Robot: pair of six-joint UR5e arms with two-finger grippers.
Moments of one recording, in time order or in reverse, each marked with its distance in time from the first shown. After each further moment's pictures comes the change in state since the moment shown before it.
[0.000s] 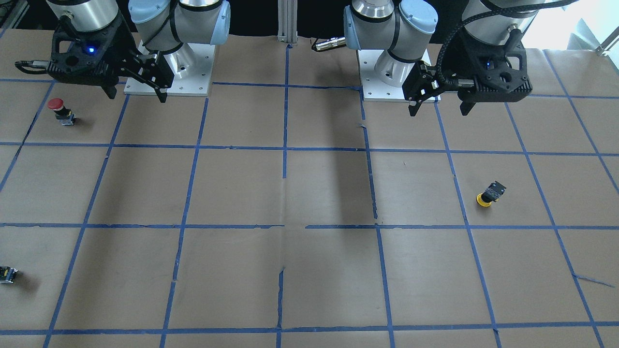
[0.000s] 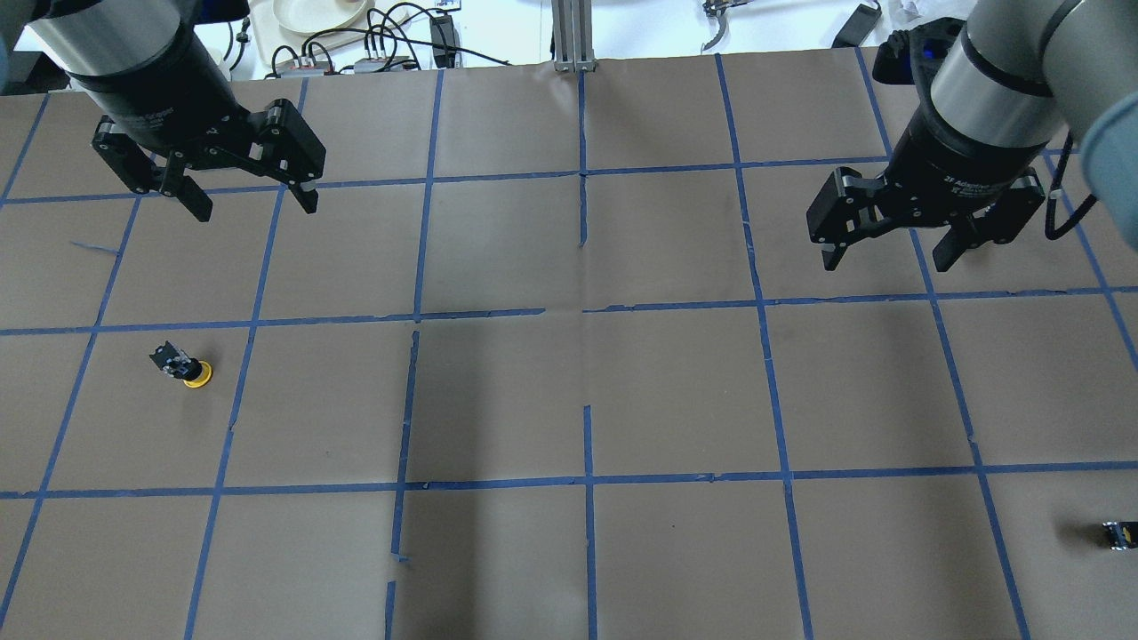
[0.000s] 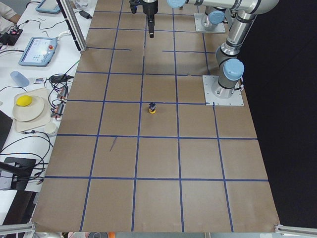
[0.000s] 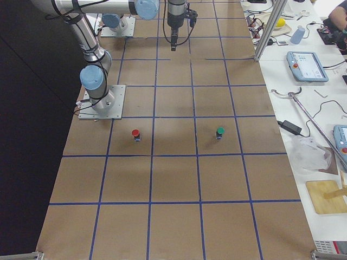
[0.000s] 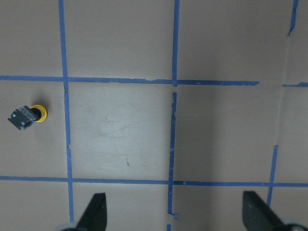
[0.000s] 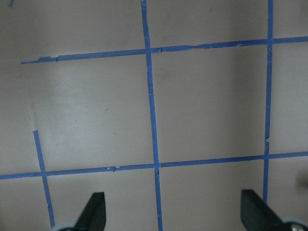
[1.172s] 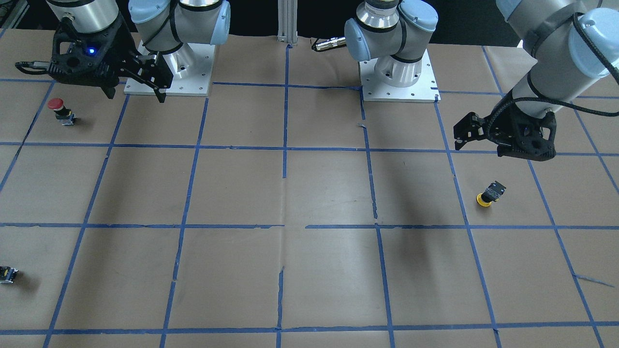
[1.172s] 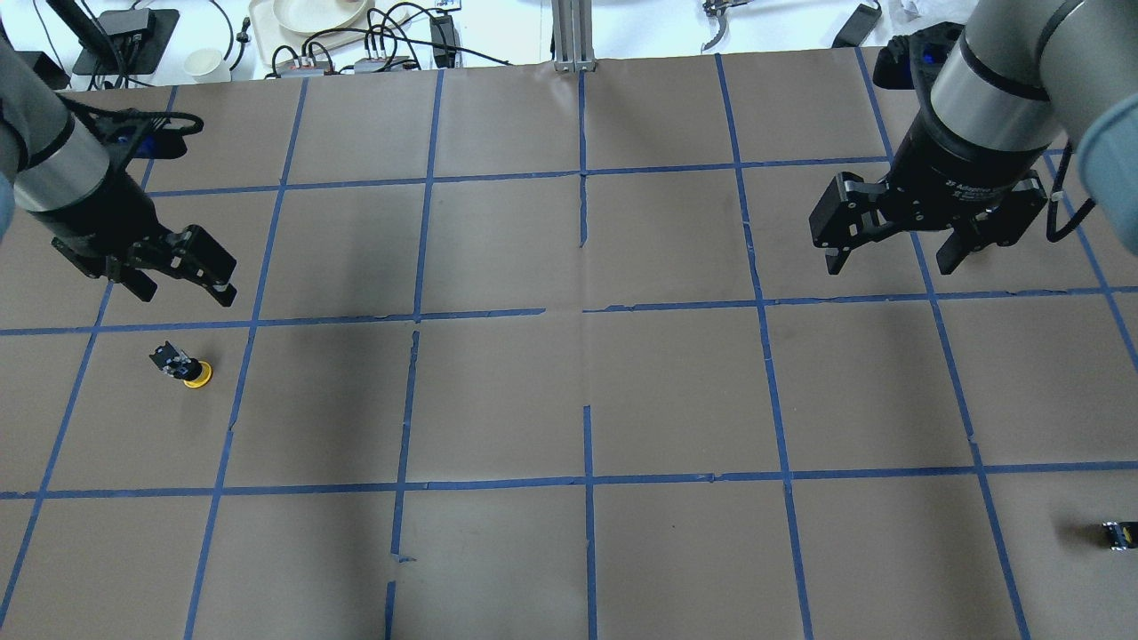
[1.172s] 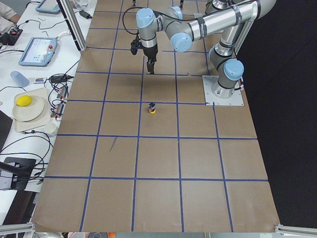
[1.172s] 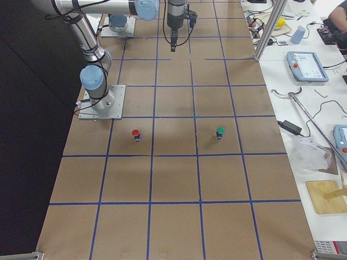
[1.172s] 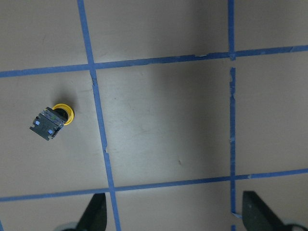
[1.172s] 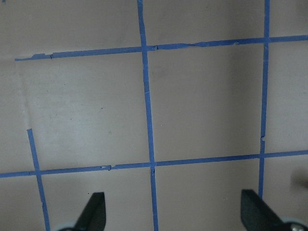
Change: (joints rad) left arm 0.334 -0.009 -0.355 0.299 0.013 0.553; right arm 0.000 0.000 0.004 0.001 -0.015 -0.007
